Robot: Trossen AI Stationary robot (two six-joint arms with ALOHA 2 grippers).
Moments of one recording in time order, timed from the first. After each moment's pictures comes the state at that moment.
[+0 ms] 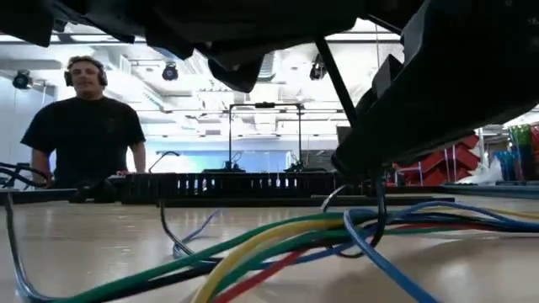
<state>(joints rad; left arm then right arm) -0.58 1.95 1.01 0.69 -0.30 -0.07 0.62 2.03 0.99 0.35 0.29 0.51</state>
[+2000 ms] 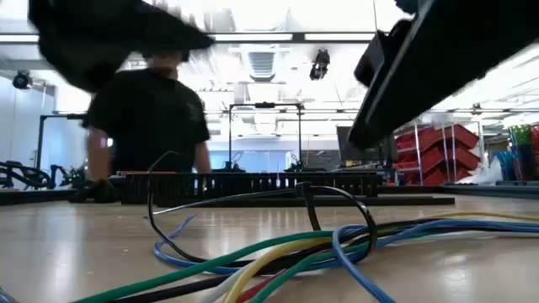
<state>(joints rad) -0.80 1.86 1.07 0.25 -0.80 -0.71 0.62 2.00 1.24 -0.22 0.29 0.59</state>
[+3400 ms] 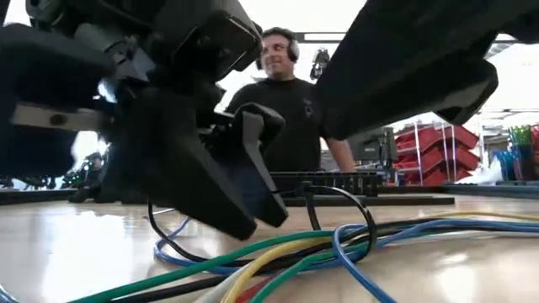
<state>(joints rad) -0.43 1.98 0.98 0.35 0.07 0.09 0.71 2.09 1.31 -0.15 0.58 0.92</state>
